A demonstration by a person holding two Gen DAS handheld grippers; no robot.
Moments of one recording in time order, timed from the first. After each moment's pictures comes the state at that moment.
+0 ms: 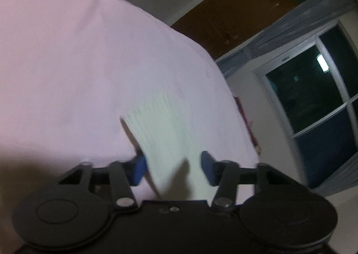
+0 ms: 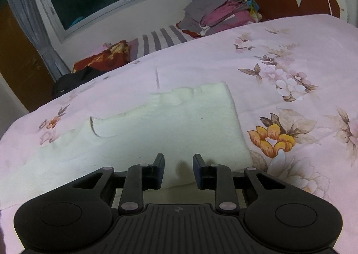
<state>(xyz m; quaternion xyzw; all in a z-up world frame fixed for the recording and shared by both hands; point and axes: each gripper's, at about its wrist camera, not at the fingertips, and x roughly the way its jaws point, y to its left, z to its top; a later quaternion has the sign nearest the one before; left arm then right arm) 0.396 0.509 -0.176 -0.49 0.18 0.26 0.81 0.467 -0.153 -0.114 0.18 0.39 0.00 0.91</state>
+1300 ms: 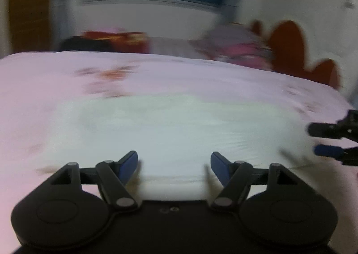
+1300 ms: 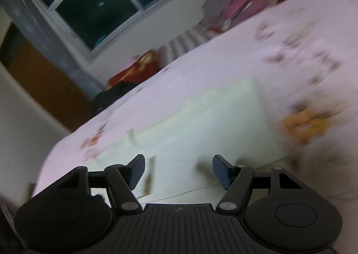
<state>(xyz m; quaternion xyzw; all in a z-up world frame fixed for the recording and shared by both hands) 0.433 0.152 -0.131 -0.05 0.35 -0.03 0.93 0.467 -0.164 -0.115 0.31 0.37 0.10 0.87</state>
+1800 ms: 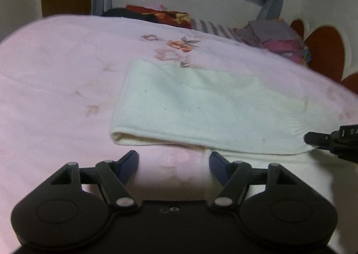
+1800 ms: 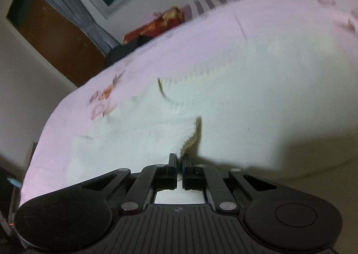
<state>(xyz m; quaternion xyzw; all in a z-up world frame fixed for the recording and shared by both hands) 0.435 0.207 -0.150 -0.11 0.40 0.02 0.91 0.517 -0.084 -0.147 0.25 0.42 0.15 0.86</state>
